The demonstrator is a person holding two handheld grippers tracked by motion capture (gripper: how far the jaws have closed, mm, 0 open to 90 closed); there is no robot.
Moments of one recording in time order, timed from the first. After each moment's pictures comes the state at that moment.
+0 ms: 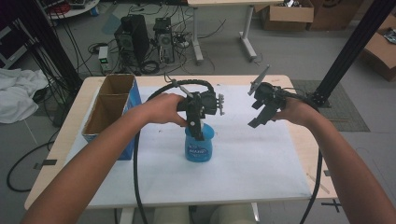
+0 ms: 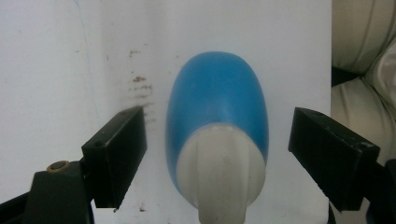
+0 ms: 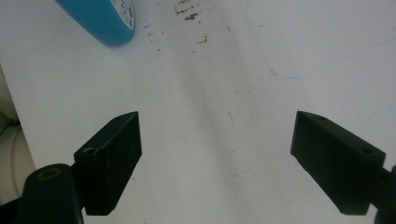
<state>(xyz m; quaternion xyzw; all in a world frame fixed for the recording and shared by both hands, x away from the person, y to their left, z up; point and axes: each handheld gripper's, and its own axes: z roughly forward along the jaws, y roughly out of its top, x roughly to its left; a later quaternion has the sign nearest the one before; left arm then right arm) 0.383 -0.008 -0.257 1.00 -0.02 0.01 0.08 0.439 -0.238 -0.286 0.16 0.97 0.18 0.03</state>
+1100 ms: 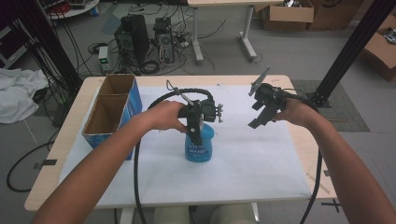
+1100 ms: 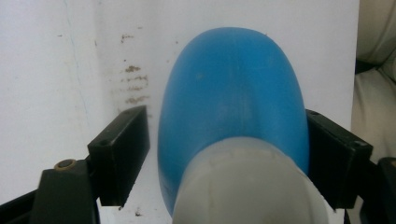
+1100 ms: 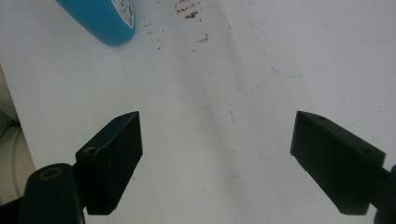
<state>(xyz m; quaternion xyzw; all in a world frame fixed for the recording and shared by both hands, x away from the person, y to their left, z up) 0.387 -0.009 -0.286 1.00 -0.02 0.01 0.06 0.440 -0.240 -0.290 0.16 0.97 0.19 0.02</state>
